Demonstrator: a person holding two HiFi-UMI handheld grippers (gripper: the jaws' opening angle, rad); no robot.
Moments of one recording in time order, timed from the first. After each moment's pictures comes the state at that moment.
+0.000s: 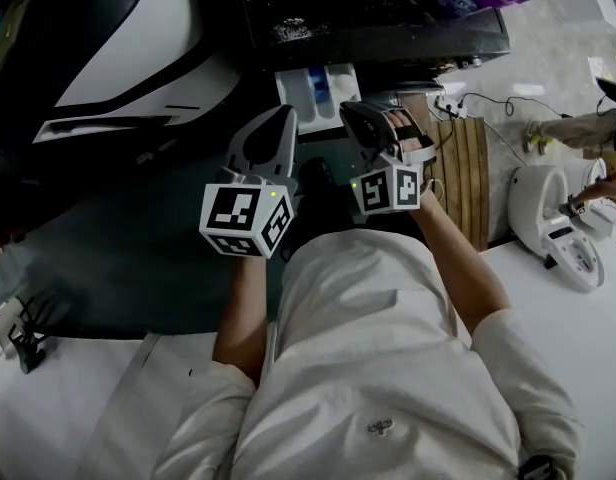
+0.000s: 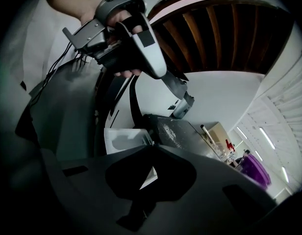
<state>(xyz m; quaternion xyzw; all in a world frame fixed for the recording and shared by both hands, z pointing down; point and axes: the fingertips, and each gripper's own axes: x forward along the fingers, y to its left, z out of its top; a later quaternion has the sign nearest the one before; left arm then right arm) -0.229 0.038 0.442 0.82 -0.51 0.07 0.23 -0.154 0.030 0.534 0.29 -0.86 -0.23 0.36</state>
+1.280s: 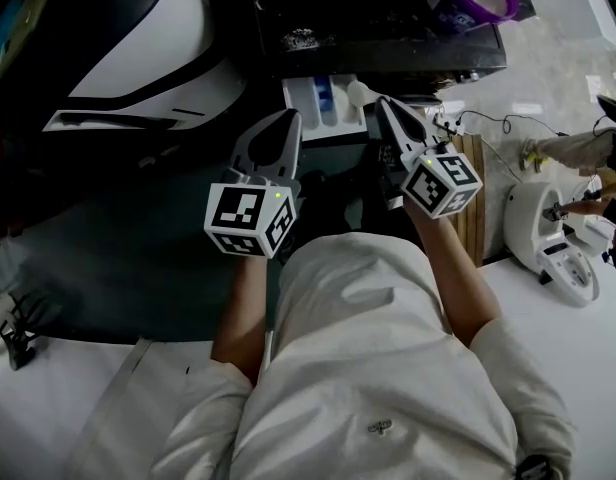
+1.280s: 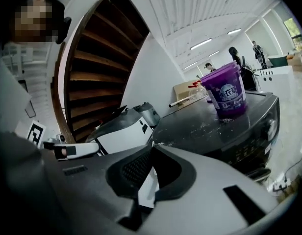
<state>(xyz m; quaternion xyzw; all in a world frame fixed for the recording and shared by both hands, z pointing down) -0.232 0.042 0.428 0.82 -0.52 0.06 0.21 -0.095 0.004 0.473 0.42 -0.86 0.30 0.01</state>
